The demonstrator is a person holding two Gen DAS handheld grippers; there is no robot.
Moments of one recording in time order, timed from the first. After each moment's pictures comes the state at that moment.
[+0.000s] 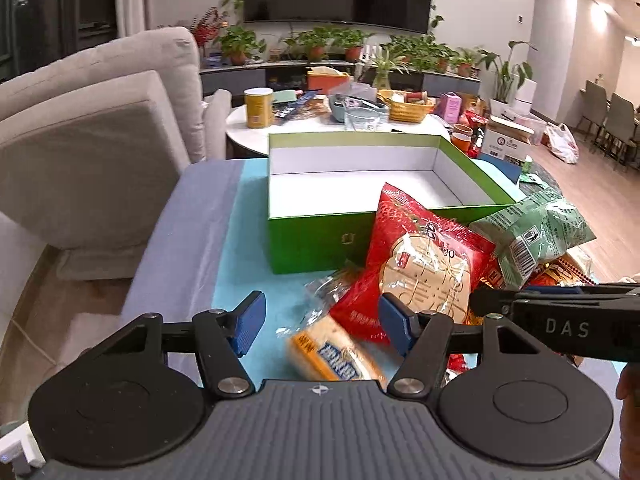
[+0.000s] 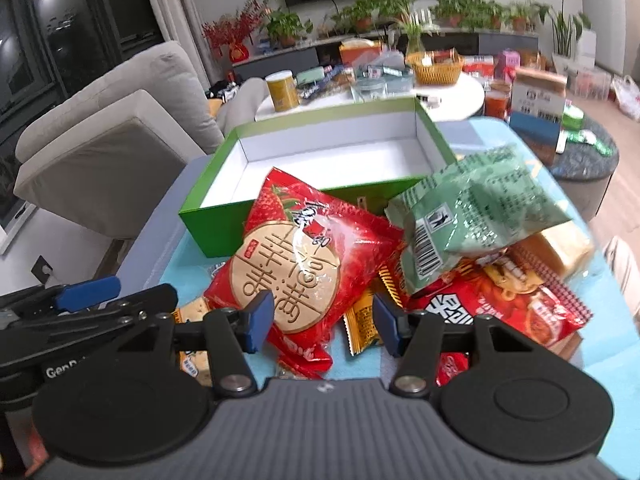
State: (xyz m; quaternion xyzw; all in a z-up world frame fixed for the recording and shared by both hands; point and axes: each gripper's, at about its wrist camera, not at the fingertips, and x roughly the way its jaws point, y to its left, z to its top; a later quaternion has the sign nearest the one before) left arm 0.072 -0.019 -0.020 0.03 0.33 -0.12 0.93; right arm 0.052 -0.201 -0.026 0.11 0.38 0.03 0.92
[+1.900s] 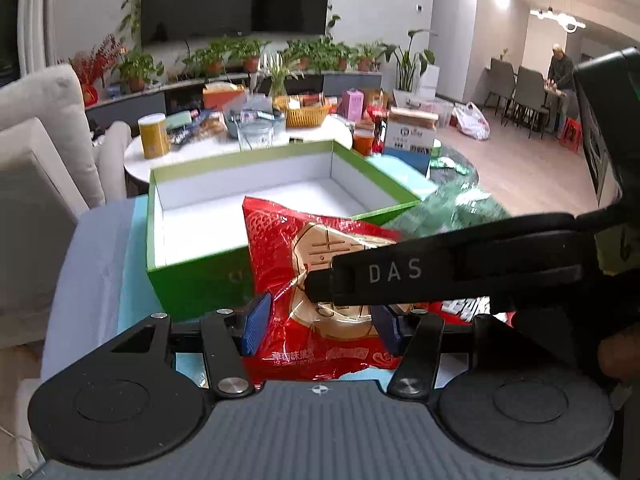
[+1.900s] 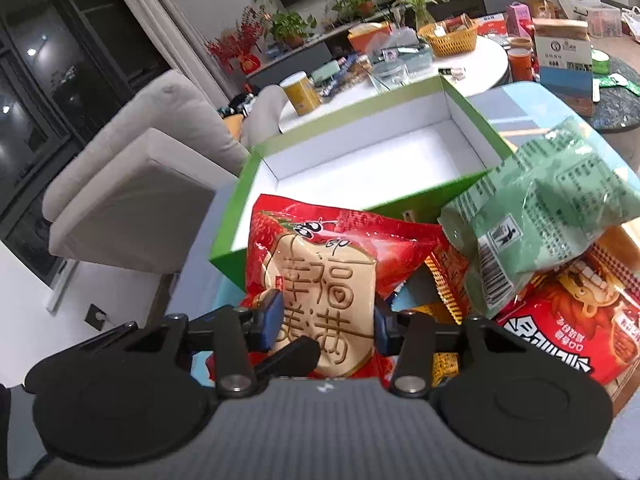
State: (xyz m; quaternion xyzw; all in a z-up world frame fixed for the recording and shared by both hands) left arm 0.077 -0.059 -0.012 0.06 0.30 -0.27 0.91; right arm 0.084 -0.212 -0.018 0.21 0.37 0.07 0.90
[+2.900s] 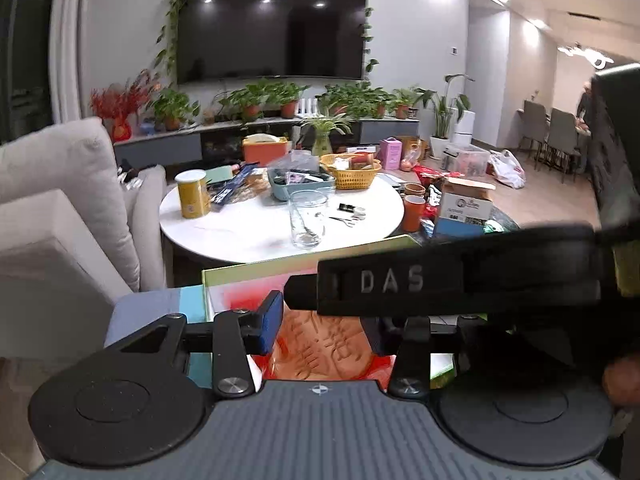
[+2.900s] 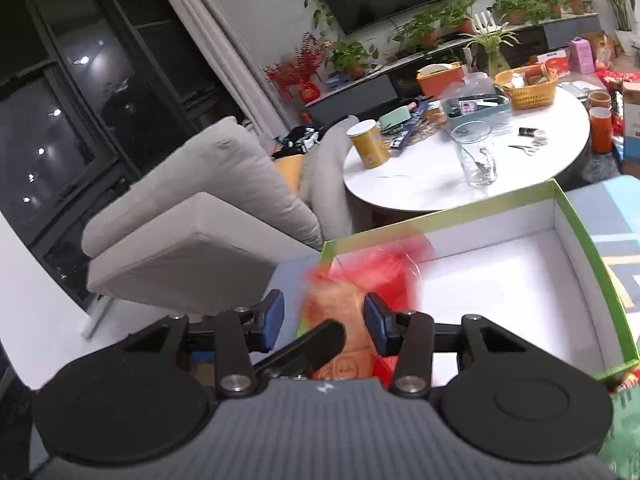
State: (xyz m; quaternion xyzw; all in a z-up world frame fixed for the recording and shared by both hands) left arm 0.188 -0.048 0.023 0.03 0.25 -0.22 0.94; right arm 0.195 -0.193 0.022 0.20 0.31 0.15 0.92
